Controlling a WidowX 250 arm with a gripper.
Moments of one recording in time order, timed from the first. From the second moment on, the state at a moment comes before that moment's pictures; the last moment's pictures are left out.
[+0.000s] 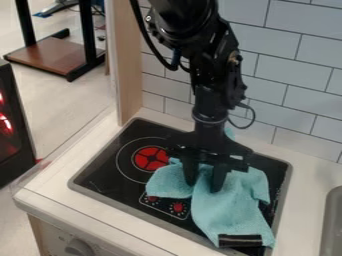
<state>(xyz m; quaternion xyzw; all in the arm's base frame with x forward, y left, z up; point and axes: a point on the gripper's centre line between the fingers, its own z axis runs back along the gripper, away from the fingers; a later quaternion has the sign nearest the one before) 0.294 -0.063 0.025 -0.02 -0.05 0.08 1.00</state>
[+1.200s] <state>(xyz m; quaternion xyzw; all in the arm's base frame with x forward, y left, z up) 0.294 -0.048 0.094 -0.09 -0.08 0.12 0.99</state>
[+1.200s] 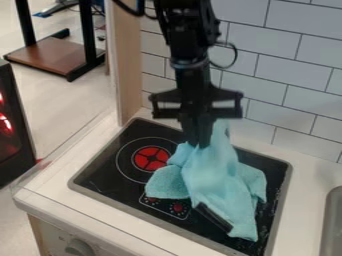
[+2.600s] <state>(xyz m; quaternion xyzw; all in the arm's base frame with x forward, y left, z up) 0.318 -0.068 0.248 -0.21 -0.20 0.13 0.95</state>
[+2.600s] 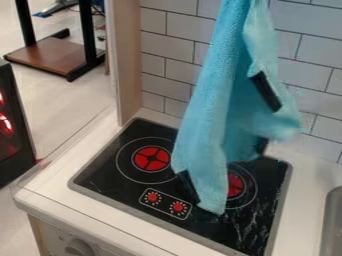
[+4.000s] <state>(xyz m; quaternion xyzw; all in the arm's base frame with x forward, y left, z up) 0.324 -0.029 0.221 -0.16 -0.22 0.23 0.93</state>
